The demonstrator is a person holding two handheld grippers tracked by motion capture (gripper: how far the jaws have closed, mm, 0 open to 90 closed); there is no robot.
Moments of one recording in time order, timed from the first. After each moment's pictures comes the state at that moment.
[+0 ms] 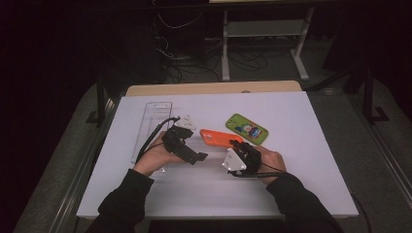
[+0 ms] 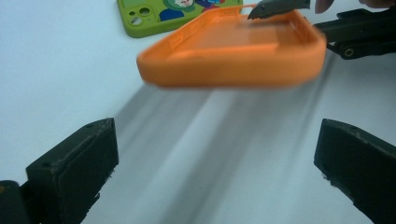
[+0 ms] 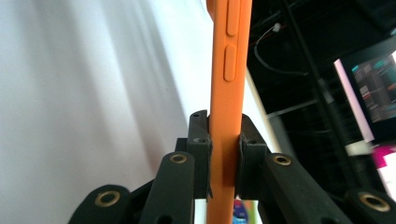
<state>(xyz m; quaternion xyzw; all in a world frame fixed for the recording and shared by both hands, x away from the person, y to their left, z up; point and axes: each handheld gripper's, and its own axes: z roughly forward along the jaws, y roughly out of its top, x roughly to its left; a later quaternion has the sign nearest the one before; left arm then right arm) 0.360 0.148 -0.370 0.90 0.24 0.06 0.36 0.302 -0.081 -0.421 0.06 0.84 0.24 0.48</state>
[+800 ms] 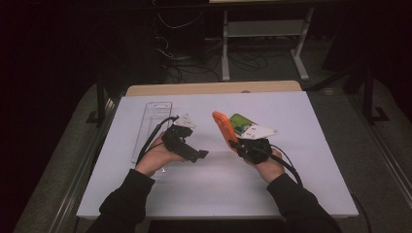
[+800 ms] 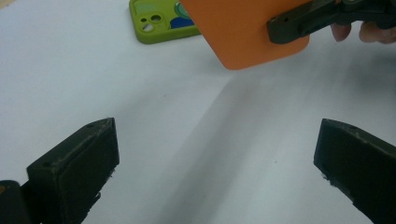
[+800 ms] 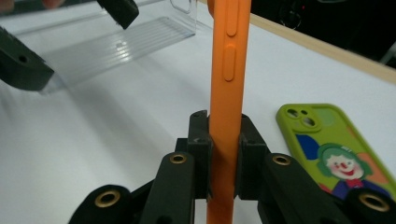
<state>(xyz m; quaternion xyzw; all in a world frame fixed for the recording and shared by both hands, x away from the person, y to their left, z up) 0.362 0.148 -0.370 0.89 0.26 0.07 0.37 0.329 -0.114 -0.404 0.33 0.80 0.45 0.21</state>
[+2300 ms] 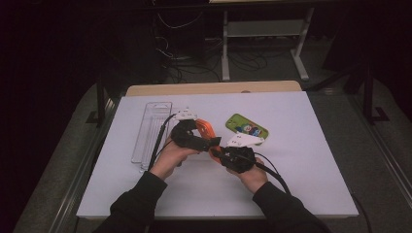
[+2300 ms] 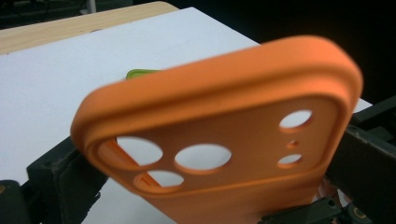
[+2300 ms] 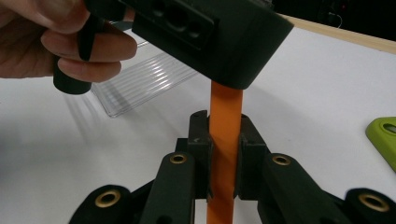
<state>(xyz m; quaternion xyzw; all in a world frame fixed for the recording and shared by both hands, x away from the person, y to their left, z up) 0.371 0.128 -0.376 0.80 0.32 0.06 0.51 0.309 -0.071 -0.411 0.33 0.78 0.51 0.14</state>
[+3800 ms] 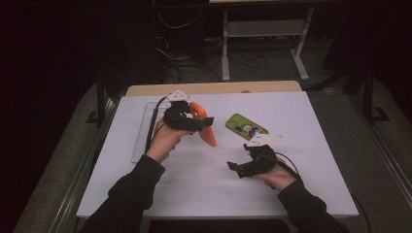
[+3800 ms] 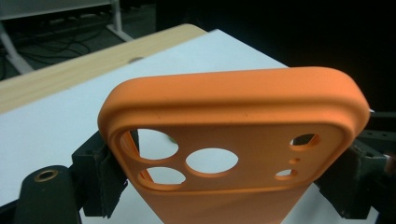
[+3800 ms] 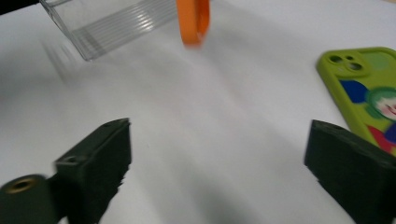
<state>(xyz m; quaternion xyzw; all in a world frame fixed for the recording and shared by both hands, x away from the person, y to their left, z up) 0.401 0.145 -0.337 0.79 0.33 0.10 0.51 0.308 -0.128 -0.415 0.35 0.82 0.45 0.11</state>
